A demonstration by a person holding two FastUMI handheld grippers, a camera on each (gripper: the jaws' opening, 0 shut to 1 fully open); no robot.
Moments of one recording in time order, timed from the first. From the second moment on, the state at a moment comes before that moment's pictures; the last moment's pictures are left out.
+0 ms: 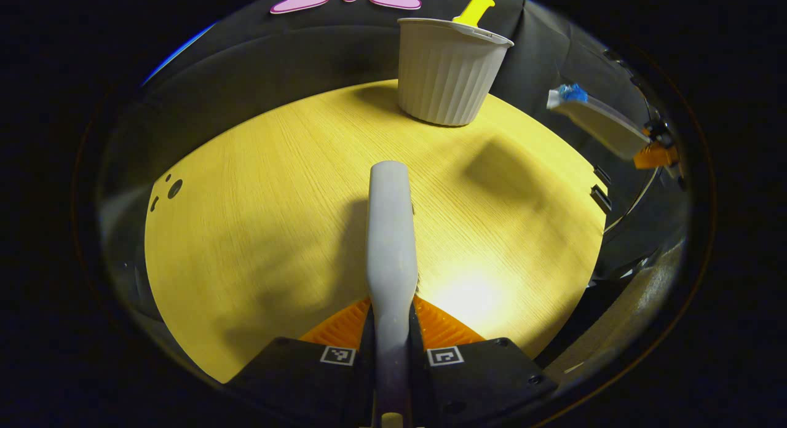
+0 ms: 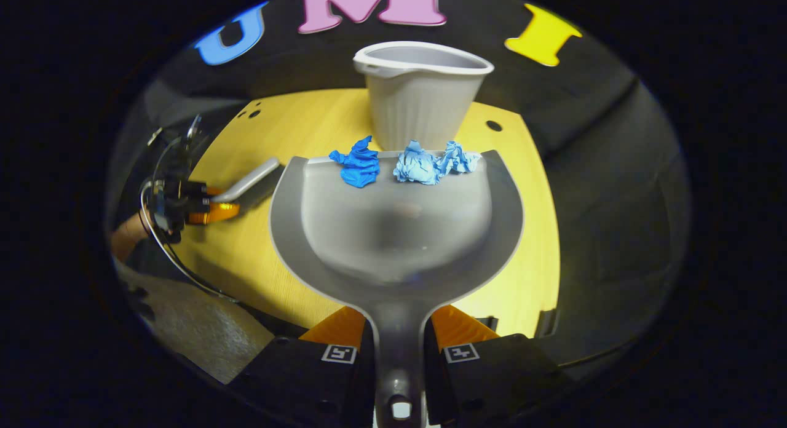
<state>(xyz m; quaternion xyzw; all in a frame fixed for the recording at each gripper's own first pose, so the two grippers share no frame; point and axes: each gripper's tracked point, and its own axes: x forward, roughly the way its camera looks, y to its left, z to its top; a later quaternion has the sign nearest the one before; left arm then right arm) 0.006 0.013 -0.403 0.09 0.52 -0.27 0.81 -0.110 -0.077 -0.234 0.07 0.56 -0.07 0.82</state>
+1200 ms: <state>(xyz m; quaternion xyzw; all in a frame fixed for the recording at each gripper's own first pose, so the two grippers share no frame) -0.005 0.048 -0.422 0.07 0.51 -0.27 0.81 0.073 -0.240 -0.145 -0.13 0.62 -0.16 0.75</state>
